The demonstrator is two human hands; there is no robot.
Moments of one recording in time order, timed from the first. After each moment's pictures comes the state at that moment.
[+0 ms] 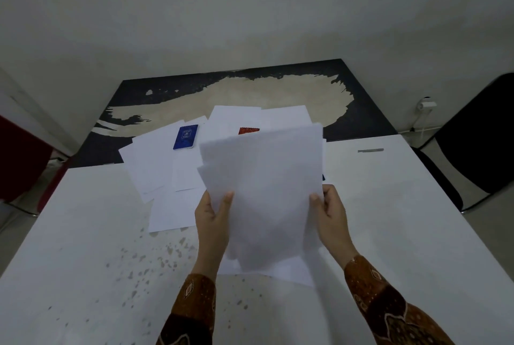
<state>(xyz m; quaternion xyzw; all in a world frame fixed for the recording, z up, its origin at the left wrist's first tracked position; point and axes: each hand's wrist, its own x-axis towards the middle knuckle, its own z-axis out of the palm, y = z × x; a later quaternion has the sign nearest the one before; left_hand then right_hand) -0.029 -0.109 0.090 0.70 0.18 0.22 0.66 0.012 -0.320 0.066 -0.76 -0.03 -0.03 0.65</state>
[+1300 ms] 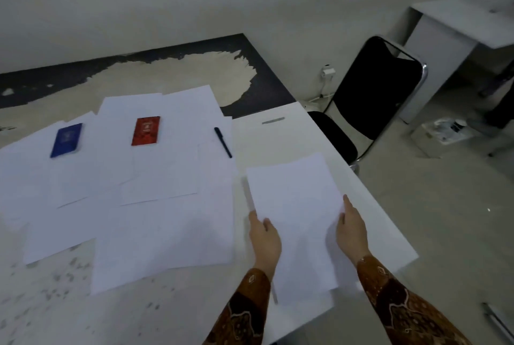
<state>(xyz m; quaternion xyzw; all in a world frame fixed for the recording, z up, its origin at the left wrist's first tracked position) -0.049 -0.383 -0.005 0.76 0.22 -0.06 0.61 -0.063 -0.559 -0.005 -0.89 0.24 -0.01 0.39</state>
